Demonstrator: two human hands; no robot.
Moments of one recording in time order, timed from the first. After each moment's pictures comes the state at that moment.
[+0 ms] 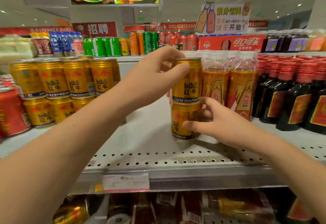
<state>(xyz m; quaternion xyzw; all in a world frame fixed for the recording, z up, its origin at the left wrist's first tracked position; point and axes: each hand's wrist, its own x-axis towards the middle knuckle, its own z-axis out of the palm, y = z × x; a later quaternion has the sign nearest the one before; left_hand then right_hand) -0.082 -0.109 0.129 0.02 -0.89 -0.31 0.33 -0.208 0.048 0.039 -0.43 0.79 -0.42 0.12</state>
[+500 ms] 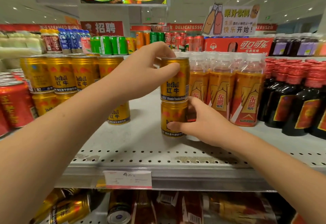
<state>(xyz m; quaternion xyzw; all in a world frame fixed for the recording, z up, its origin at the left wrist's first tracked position) -0.071 -0.137 0.133 0.05 -0.92 -0.21 0.34 -0.197 0.009 0.033 -0.47 0.78 -0.41 0.07</state>
